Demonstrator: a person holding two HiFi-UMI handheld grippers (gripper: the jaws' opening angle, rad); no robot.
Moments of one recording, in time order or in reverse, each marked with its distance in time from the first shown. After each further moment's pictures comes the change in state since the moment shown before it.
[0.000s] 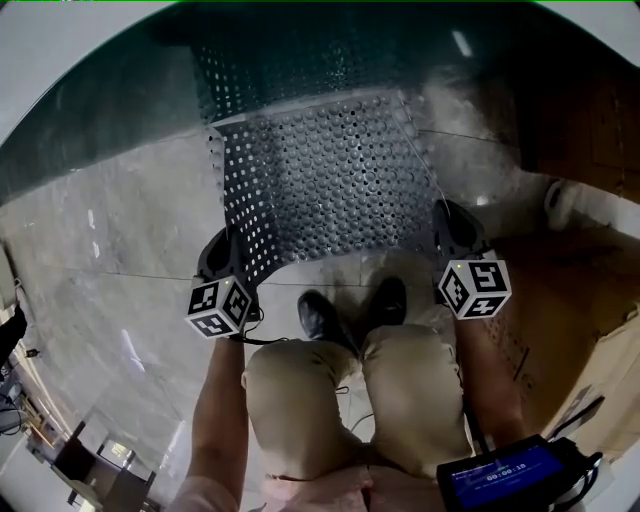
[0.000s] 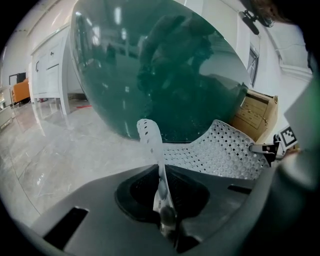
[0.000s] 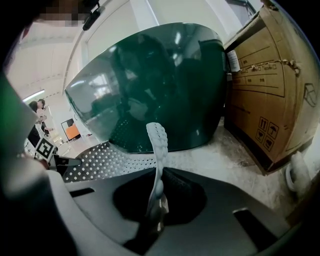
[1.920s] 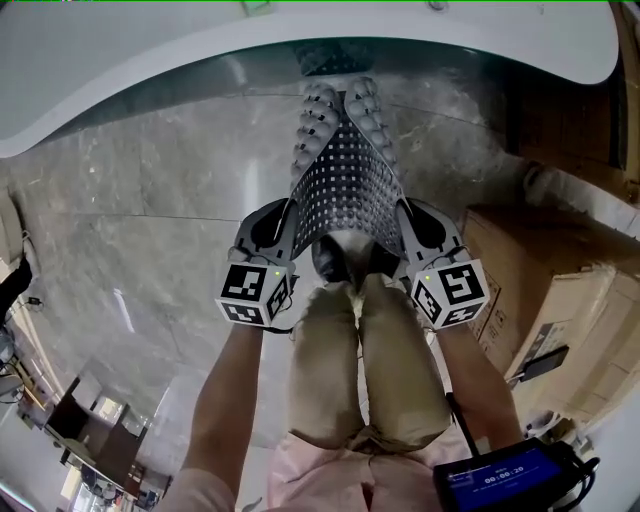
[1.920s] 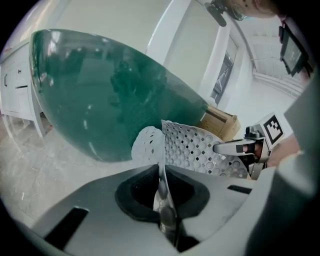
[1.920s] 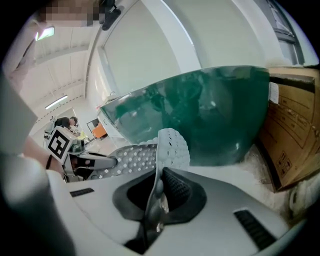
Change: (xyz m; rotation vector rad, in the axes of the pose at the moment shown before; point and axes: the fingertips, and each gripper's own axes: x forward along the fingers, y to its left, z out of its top) left arm -0.143 -0.119 0.118 0.125 0.030 -0.274; right arm -0.114 0.176 0.116 -0.072 0.064 0.243
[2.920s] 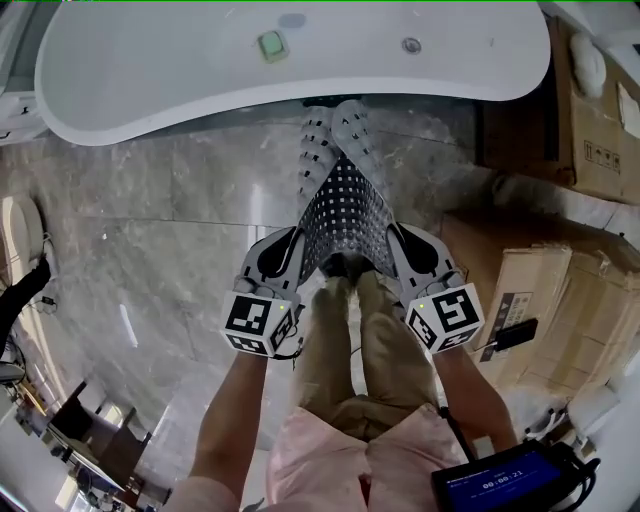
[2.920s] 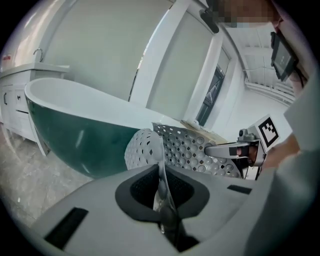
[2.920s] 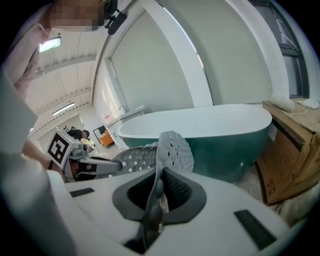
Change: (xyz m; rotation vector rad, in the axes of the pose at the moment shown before) left arm -0.141 -0.090 0.133 0.016 -0.077 -0.046; right arm -0.134 0.084 0.138 -0.008 -0.073 0.047
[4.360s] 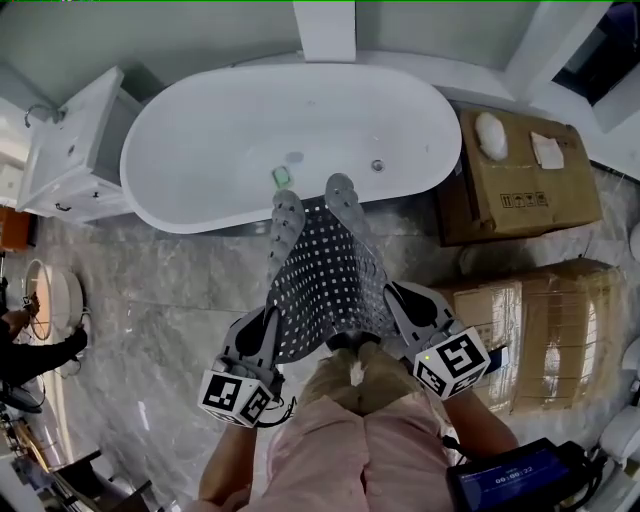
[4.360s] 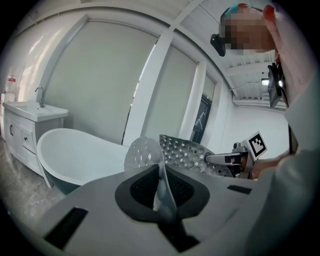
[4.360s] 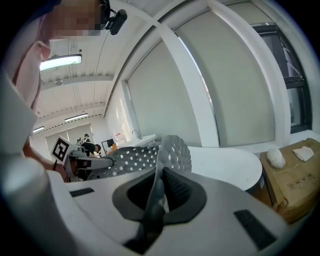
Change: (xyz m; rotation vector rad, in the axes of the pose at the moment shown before) left arm -0.208 -0.119 0.219 0.051 -0.269 -0.003; right arm -0.208 0.080 0.216 -0.087 -0.210 0.057
